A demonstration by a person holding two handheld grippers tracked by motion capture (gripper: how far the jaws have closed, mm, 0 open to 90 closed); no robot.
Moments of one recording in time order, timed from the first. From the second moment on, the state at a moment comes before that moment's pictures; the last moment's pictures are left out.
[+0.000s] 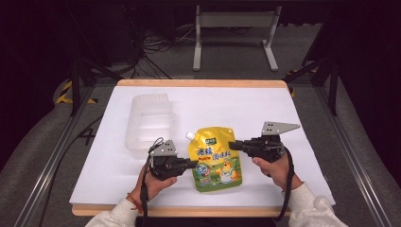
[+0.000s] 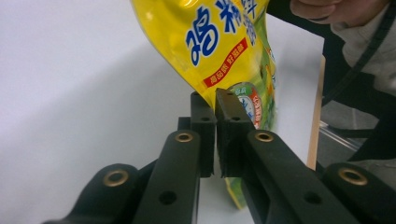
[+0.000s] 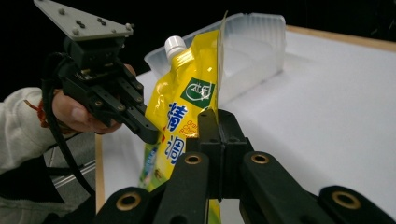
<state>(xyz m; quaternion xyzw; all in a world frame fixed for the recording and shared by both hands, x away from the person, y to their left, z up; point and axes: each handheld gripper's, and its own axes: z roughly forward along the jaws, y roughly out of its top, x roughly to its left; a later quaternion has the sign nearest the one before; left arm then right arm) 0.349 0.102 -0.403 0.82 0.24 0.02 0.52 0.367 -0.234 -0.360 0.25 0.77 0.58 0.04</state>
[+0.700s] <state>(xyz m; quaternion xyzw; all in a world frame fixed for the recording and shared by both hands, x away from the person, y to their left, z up) 0.355 0.163 -0.346 0.79 0.25 0.19 0.53 0.357 -0.165 -0.299 0.16 0.78 0.59 0.14</state>
